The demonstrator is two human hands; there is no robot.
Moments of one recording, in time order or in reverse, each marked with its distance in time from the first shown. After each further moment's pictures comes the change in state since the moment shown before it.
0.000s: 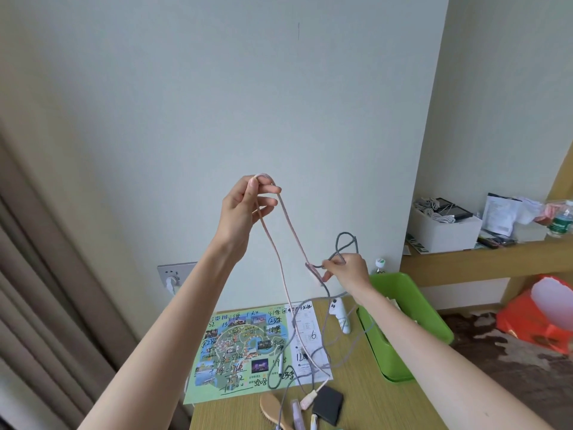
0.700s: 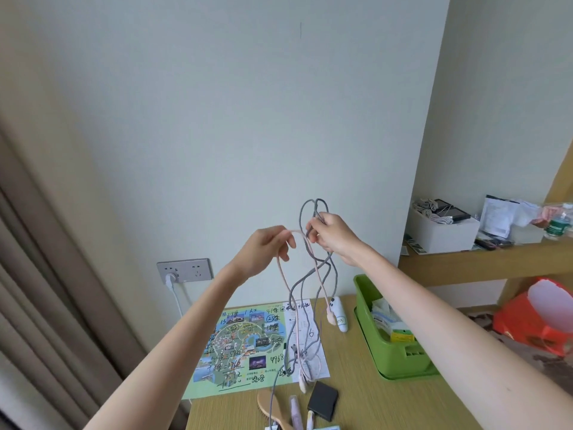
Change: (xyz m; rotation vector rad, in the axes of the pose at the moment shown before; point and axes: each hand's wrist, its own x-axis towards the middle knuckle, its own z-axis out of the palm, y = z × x) left_hand -0.028 -0.042 0.004 0.520 -0.288 -0.175; right_hand 0.002 -0.100 -0.013 0.142 -0.265 -0.087
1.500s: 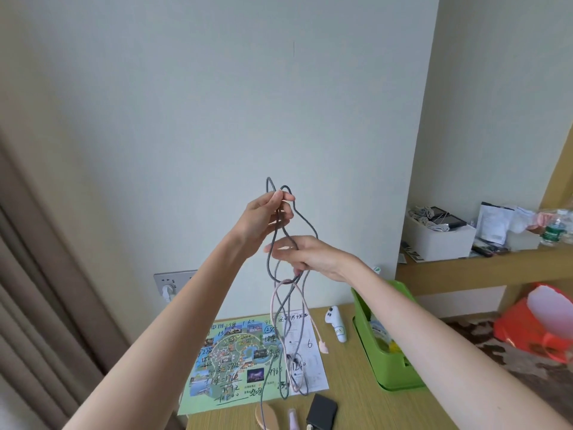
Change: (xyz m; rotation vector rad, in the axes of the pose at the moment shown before) left_hand 0.050 0.038 -0.019 -0.522 0.034 0.002; right_hand -0.021 -0.017 0.016 0.034 -0.451 -0.042
